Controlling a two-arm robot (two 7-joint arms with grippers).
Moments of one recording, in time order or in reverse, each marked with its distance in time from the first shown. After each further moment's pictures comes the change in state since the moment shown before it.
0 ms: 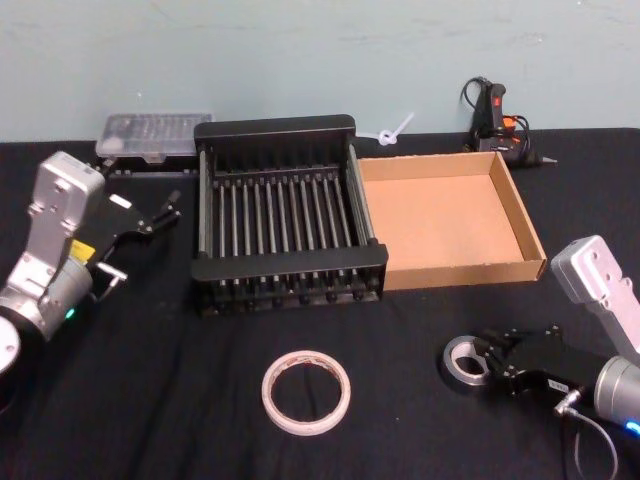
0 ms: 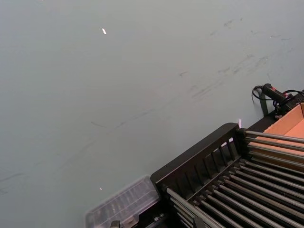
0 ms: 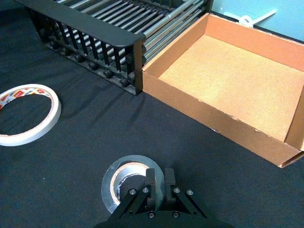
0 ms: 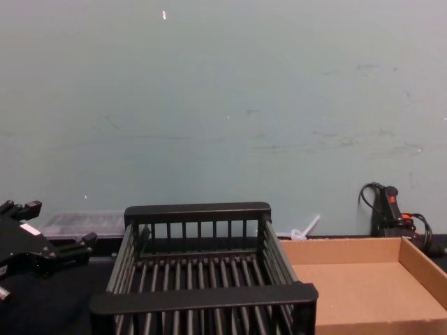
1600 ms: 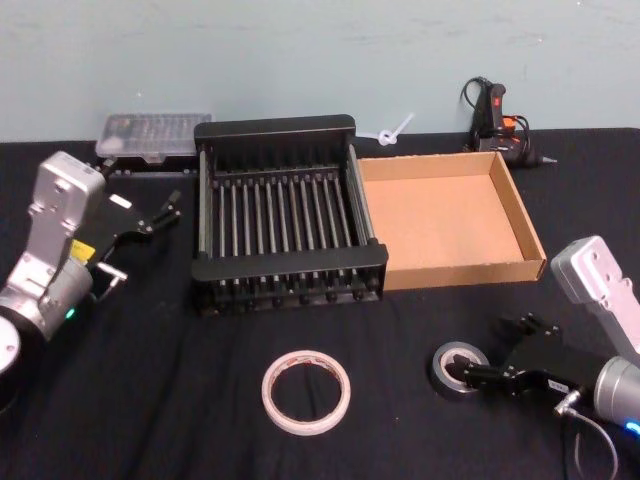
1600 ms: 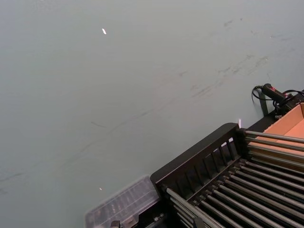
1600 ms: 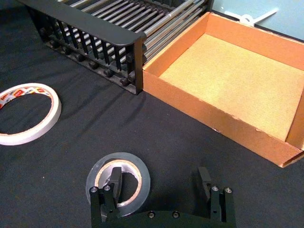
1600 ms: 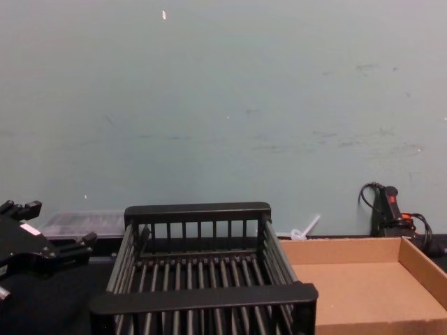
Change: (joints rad) left arm 0.000 0.000 0.000 0.000 0.000 0.000 0.000; right arm 0.001 0.000 -0.001 0.001 -0.001 0.001 0.001
